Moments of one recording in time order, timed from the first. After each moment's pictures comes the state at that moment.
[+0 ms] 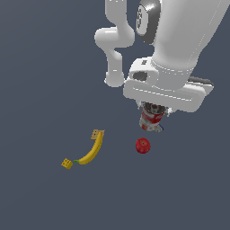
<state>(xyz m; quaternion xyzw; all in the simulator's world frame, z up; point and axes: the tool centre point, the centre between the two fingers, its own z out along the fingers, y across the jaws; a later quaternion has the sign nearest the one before) 0.057 0.122 0.325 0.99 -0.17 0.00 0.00</state>
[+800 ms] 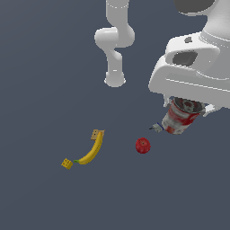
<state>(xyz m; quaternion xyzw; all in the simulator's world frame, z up) 0.105 0.175 0.386 0.99 -0.17 0.00 0.00</state>
